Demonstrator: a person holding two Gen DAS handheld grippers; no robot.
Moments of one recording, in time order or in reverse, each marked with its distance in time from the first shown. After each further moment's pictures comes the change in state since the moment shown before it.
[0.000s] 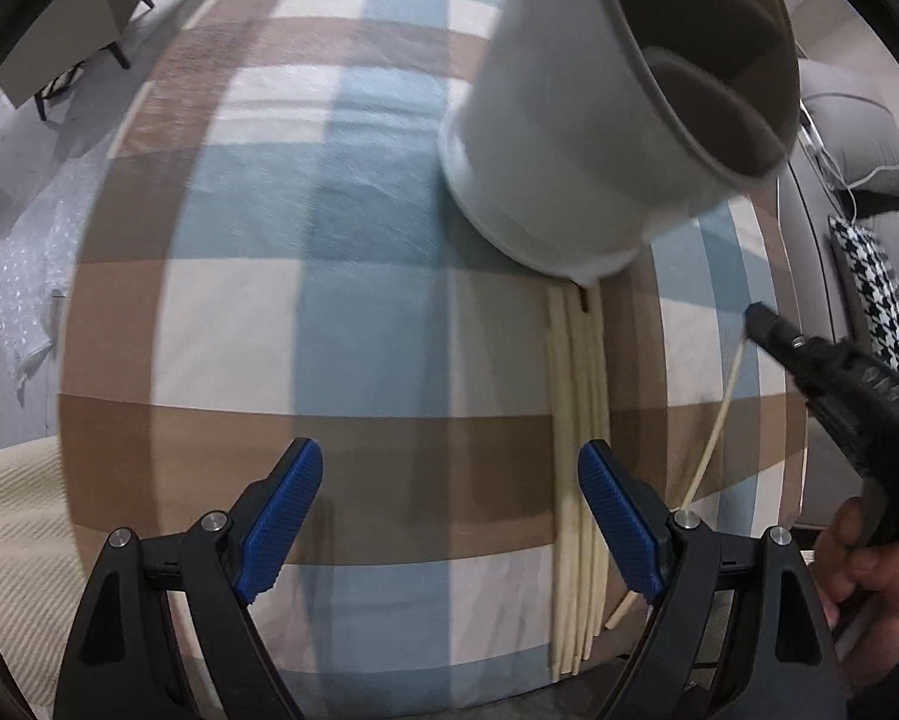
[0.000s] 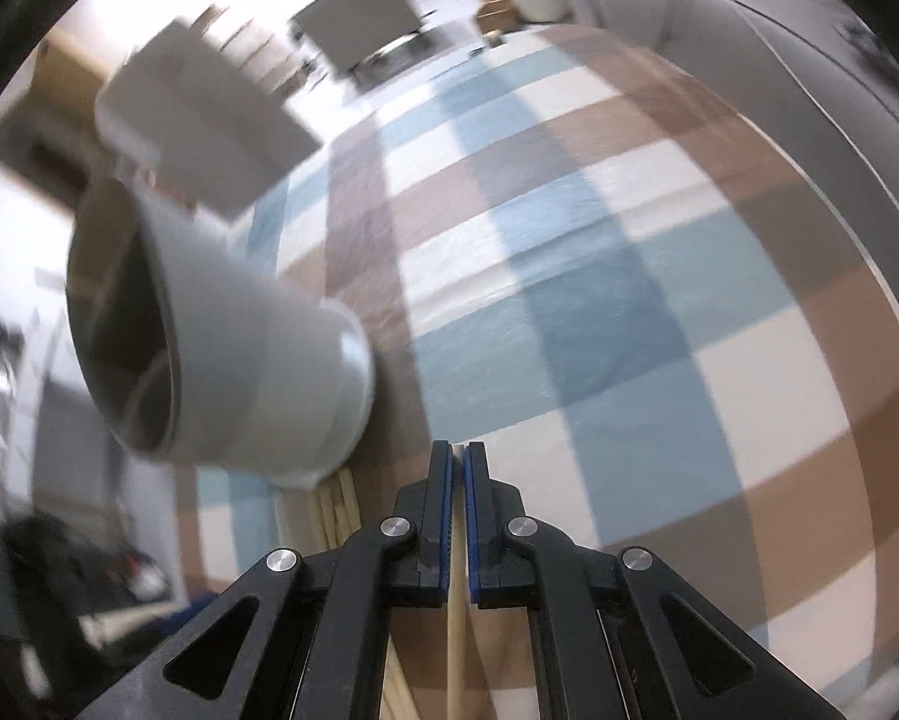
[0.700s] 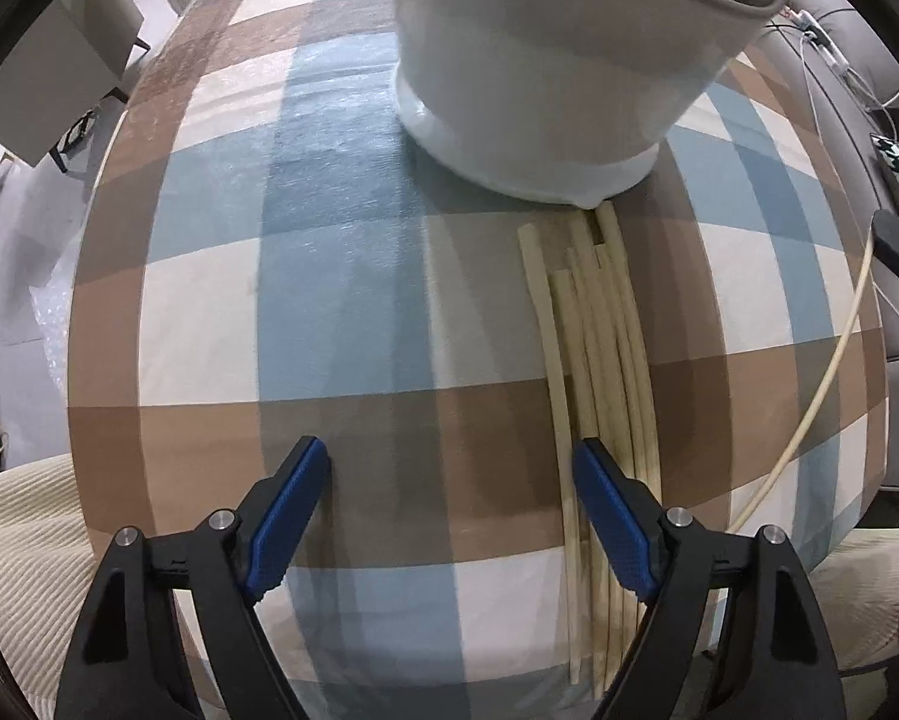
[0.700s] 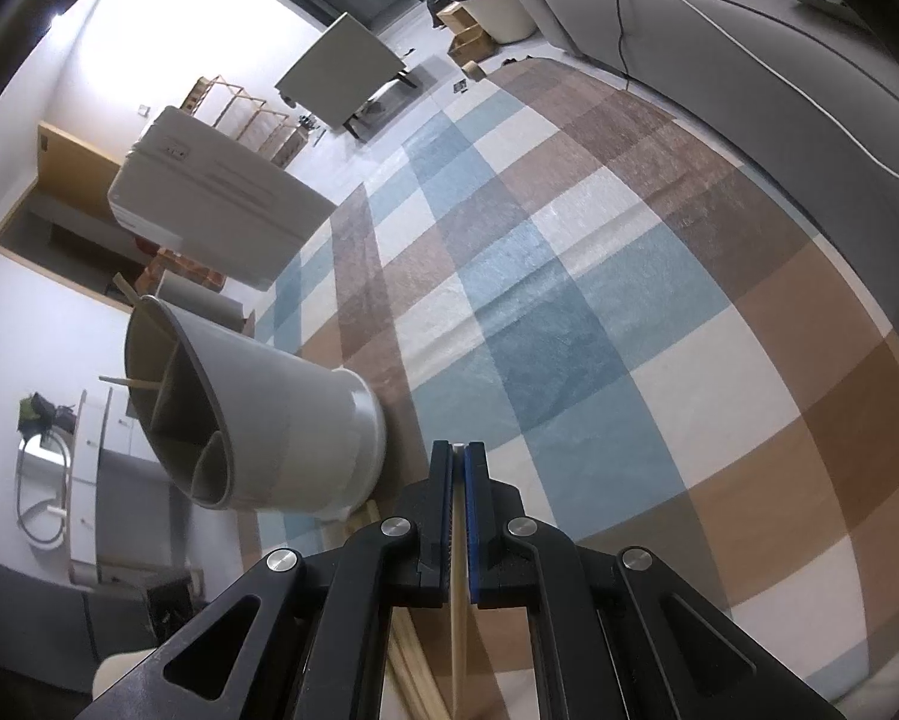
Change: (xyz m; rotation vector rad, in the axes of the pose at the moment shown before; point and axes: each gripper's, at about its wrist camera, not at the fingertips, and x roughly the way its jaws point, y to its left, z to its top) left arm 0.026 -0.024 -0.024 0.099 0.023 0.202; right arm -0.034 -0.036 0.017 0.109 -0.061 0.117
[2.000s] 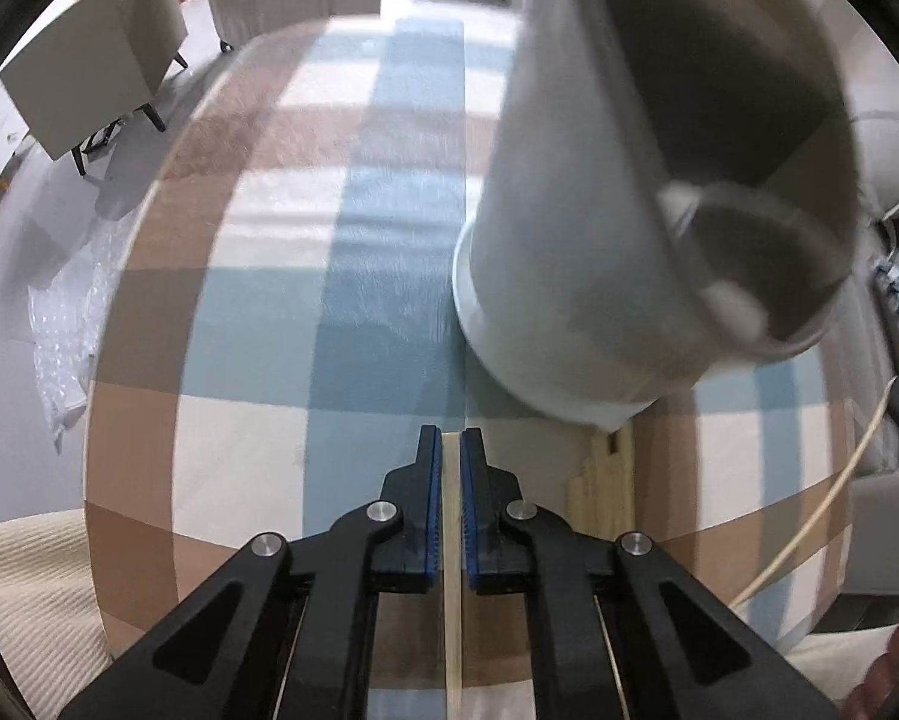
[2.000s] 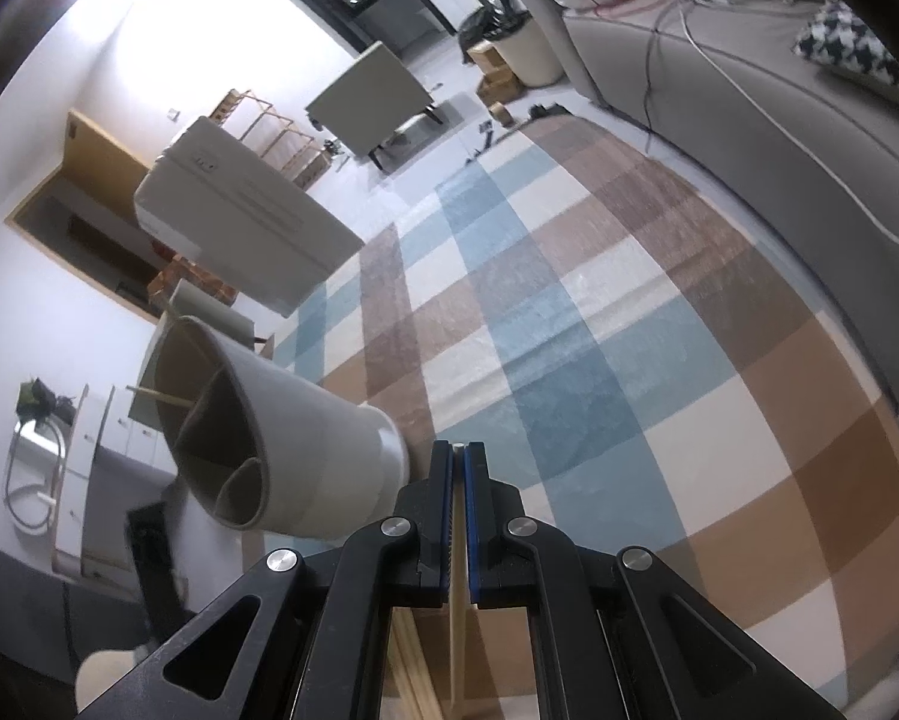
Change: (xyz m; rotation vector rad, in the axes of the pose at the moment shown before) left arm -0.028 0.037 0.049 -0.128 -0.212 -0.068; right arm -0.013 0.021 0.008 -0.086 -0.108 0.004
